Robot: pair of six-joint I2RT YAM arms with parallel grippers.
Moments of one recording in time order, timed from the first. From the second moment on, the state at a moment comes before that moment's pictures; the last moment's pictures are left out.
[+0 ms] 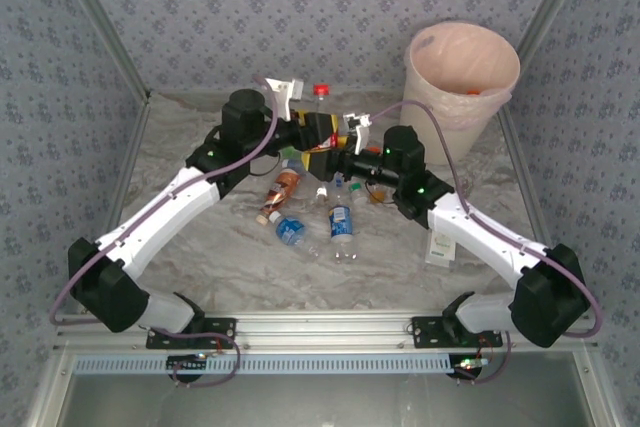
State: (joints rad) left arm -0.64 1.41 1.33 -0.12 0.35 -0.54; right arm 0.63 1.31 0.97 0.24 -0.49 0.53
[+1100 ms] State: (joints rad) left arm -0.61 1.30 1.34 -0.19 0.17 -0.60; right arm 0.50 1.25 1.00 0.03 -0.22 0.34
